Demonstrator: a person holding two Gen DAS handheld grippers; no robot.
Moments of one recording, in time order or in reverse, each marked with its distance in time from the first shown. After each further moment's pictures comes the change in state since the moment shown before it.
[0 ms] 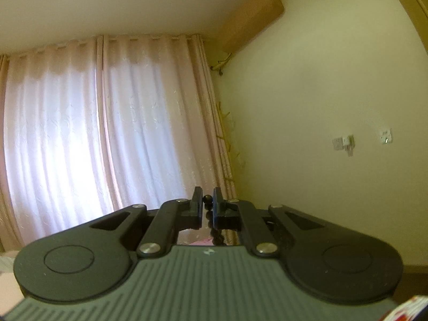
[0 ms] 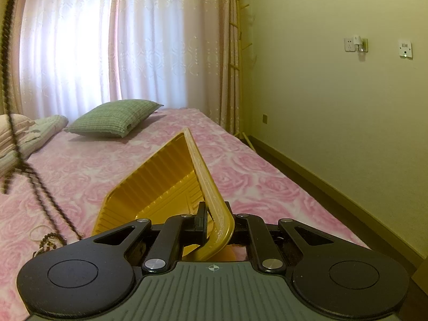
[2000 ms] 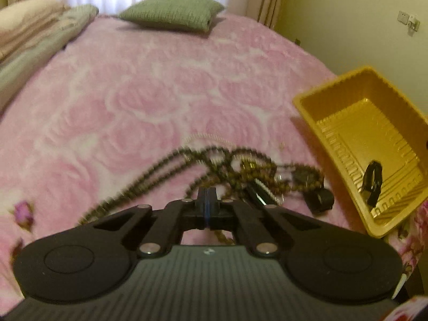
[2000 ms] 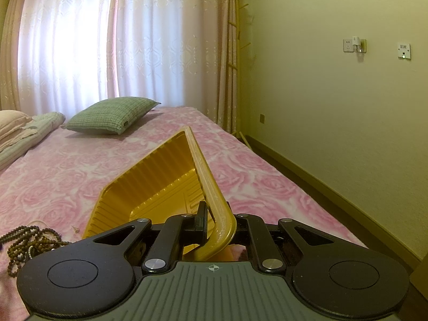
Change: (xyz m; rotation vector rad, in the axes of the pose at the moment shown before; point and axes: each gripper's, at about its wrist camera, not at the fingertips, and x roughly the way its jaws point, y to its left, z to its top) left arm -0.017 -0.012 -0.457 -0.404 0.836 0.053; right arm 0.005 0.006 -0.006 -0.012 0.001 -0.017
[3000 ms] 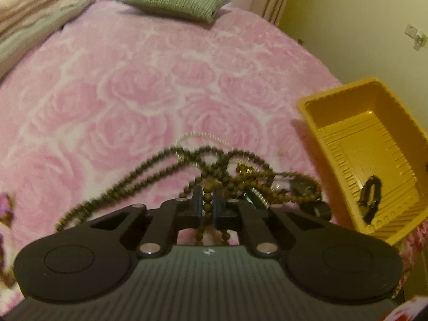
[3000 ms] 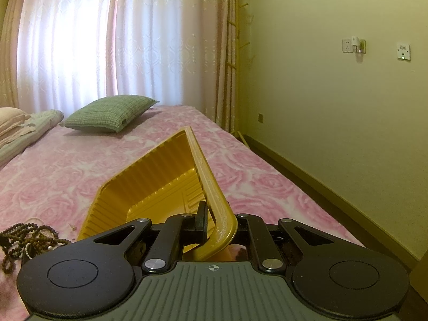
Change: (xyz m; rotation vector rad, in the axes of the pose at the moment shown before) left arm 0.018 0.003 0.011 -0.071 0.034 -0.046; right arm 0.007 -0.001 -0.002 -0.006 0.002 -0.010
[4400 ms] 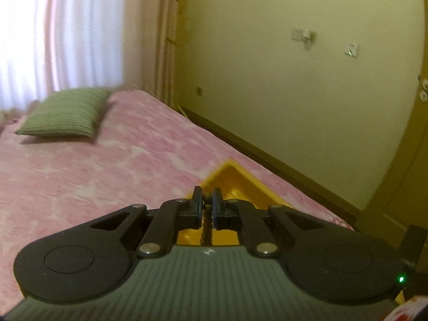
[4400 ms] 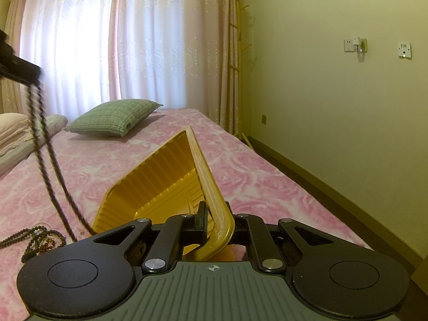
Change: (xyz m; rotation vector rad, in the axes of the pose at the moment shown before) left arm -0.087 -0.193 0.102 0.384 -0.224 -0.286; right arm -0.012 -0.002 0.003 0.019 -0.008 0.020
